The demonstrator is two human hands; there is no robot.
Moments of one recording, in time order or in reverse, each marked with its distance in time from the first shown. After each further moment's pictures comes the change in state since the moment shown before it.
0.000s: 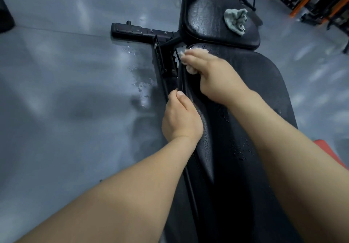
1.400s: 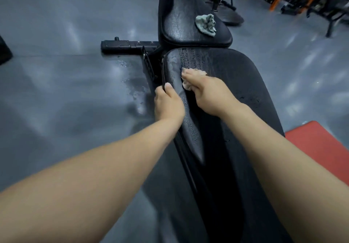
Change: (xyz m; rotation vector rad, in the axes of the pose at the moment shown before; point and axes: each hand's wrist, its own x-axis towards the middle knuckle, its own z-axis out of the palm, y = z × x) left_hand 0.009 0.018 -0.009 0.002 -0.111 0.031; right_hand -0.070 -0.018 -0.016 0.031 0.001 0.207
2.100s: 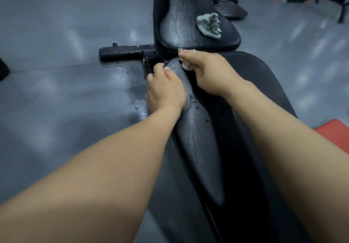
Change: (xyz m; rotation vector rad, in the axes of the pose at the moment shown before) left_hand 0.079 0.045 0.021 0.194 0.150 0.202; right_hand 0.098 0.048 0.000 0.058 0.059 -0.023
